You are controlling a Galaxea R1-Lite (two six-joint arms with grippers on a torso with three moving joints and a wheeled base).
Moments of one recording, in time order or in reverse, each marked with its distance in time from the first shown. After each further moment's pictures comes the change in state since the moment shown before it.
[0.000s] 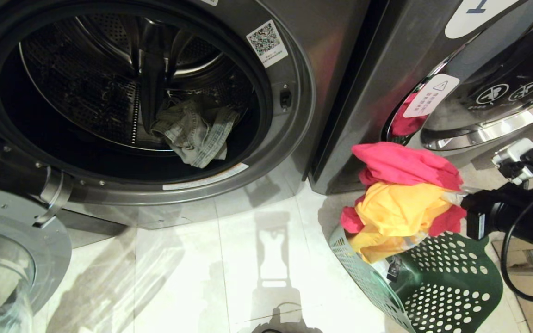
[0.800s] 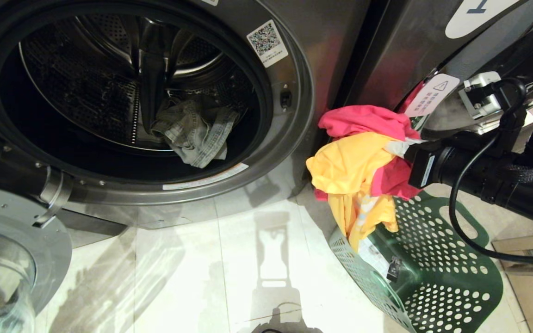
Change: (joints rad) left arm 0.000 0.000 0.000 0.000 0.000 0.000; right arm 0.358 0.063 -0.272 0.029 -0.169 0.296
